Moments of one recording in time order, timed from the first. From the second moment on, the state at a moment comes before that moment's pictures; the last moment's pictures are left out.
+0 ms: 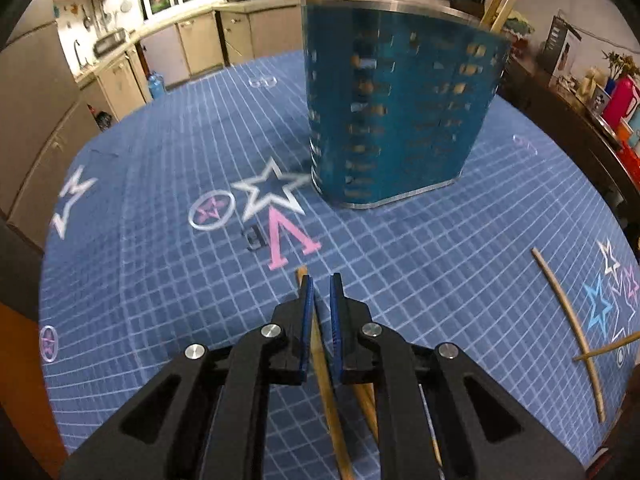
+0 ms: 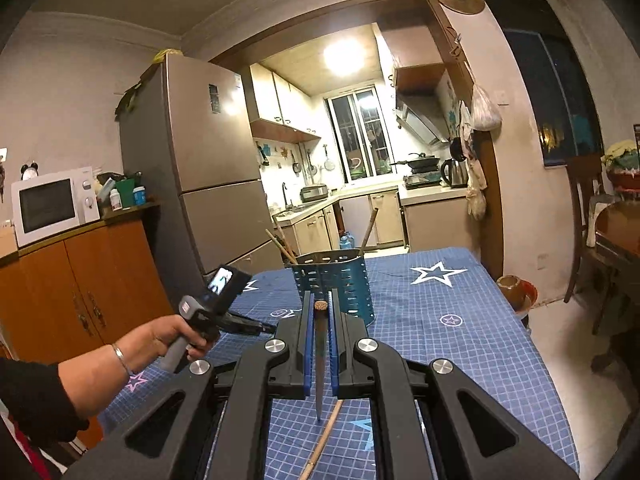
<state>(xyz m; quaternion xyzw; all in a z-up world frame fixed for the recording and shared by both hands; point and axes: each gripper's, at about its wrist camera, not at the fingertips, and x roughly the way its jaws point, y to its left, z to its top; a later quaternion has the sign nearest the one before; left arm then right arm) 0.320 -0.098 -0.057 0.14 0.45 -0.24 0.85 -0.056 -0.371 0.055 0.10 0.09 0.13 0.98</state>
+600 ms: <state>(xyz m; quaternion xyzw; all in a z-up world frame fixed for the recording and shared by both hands) 0.313 -0.078 -0.066 0.12 0.41 -0.23 0.88 -0.048 -0.351 0.074 0.07 0.08 0.15 0.98</state>
